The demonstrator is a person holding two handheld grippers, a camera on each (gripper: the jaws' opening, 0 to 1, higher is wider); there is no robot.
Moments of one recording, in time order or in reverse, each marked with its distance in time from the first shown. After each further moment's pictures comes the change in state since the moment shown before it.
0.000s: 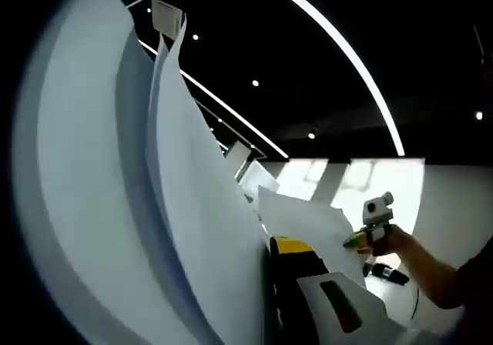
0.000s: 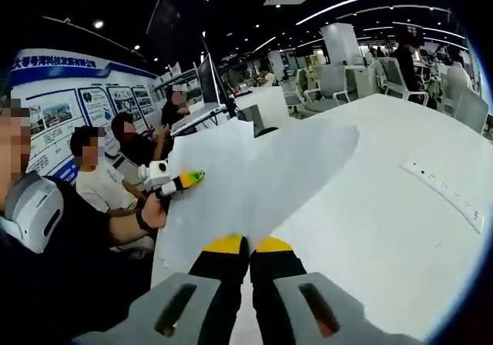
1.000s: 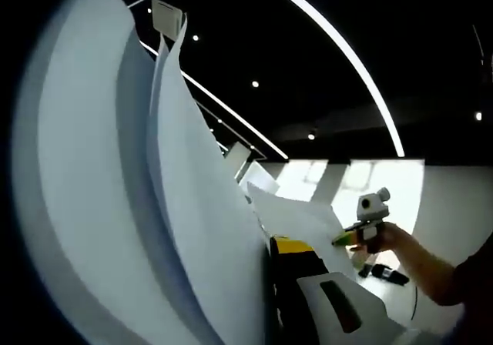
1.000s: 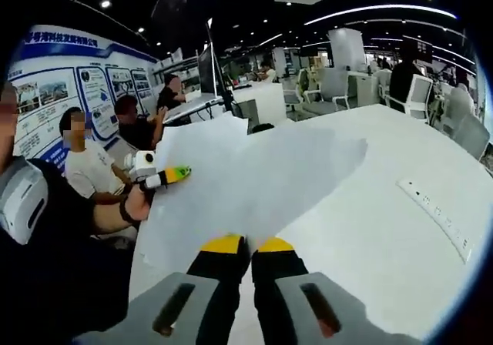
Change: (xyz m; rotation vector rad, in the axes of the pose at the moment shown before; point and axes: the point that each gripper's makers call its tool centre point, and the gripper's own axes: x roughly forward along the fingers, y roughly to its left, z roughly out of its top) left arm -0.001 0.001 0.002 0.000 -0.004 0.000; right arm 0.014 -0.014 0.009 -0.106 0.044 -0.059
